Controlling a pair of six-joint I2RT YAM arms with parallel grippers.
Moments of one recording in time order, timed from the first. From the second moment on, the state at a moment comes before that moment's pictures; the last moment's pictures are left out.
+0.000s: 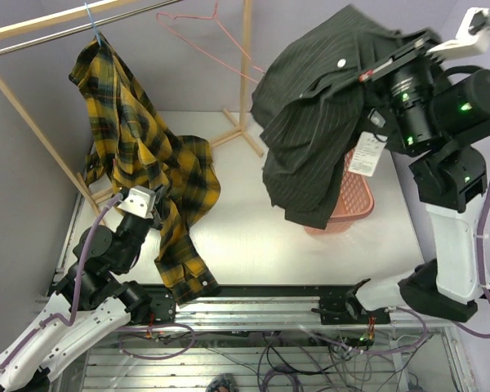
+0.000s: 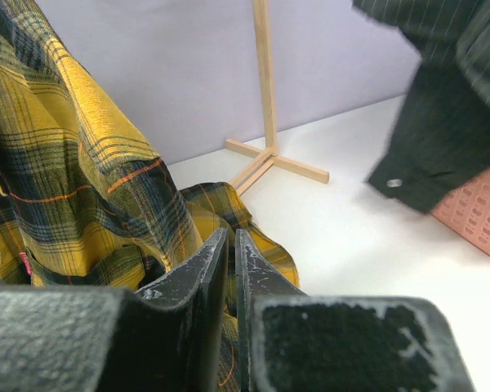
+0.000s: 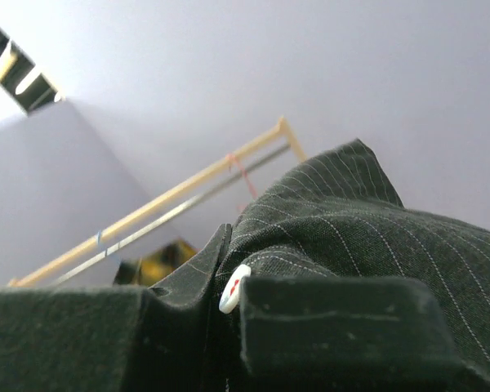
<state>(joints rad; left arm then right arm) -0.75 0.37 0.67 -0.16 -0.40 0.17 0.60 1.35 2.16 -0.44 0.30 0.45</state>
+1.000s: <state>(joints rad) -0.75 0.35 0.67 -0.16 -0.40 0.16 0.60 1.54 2.44 -0.07 0.64 -0.11</state>
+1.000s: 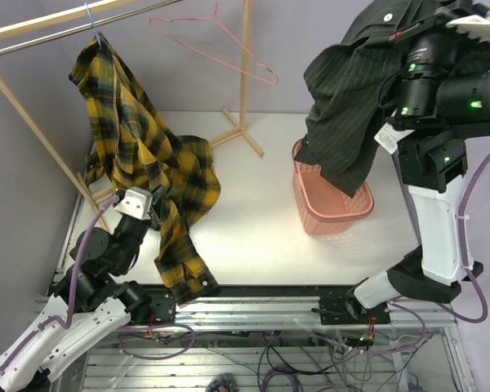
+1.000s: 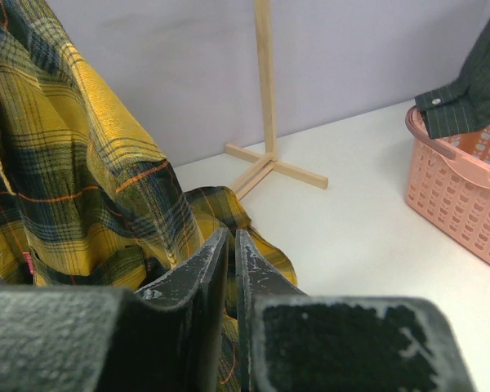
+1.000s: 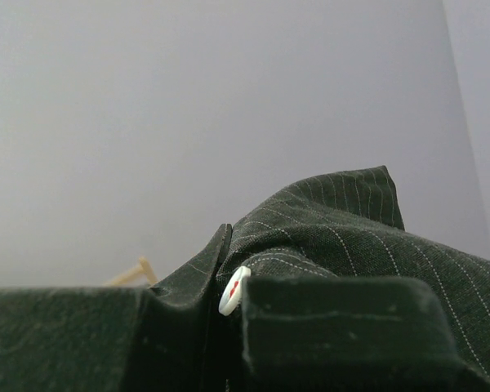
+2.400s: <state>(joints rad) -0.75 0.43 0.67 -0.16 -0.36 0.15 0.38 1.34 1.59 -0.53 0.27 0.16</state>
